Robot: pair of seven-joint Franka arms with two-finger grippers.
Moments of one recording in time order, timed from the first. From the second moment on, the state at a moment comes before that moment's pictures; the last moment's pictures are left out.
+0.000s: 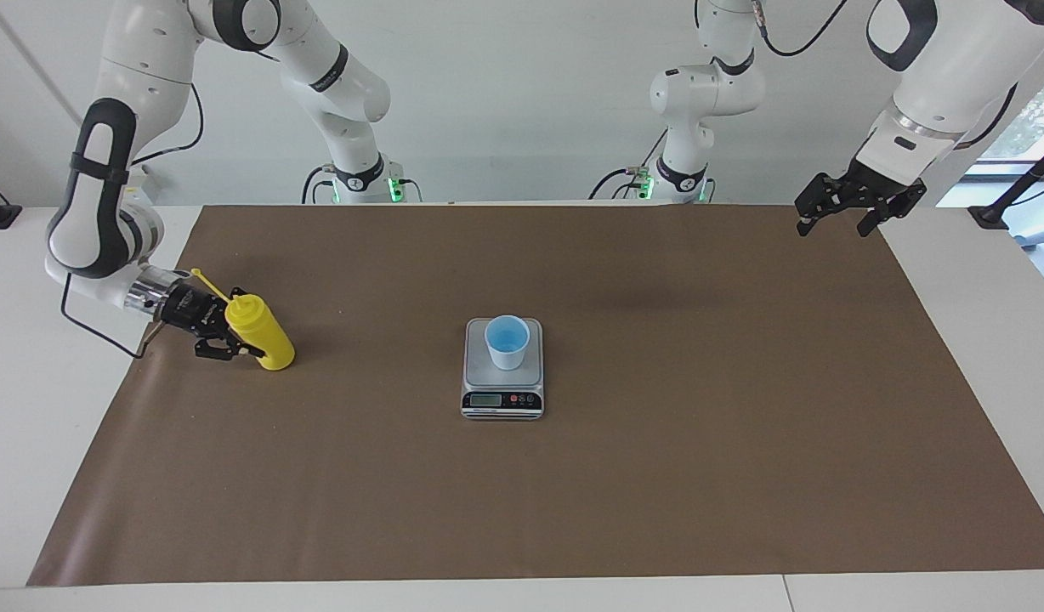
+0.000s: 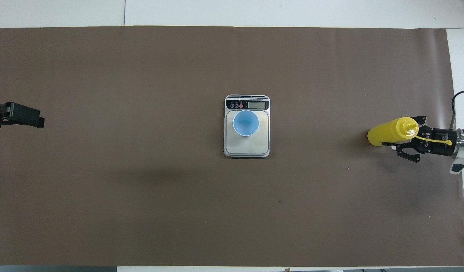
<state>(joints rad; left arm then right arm) -0.01 -0.04 -0.03 -1.63 -0.02 1.56 0.05 -0.47 0.39 -0.09 -2.04 1.06 1.73 0.67</state>
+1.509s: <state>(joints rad) -0.01 -0.04 -0.03 -1.63 -0.02 1.56 0.05 -0.58 0.38 -0.08 -1.63 0.72 1.38 0.54</state>
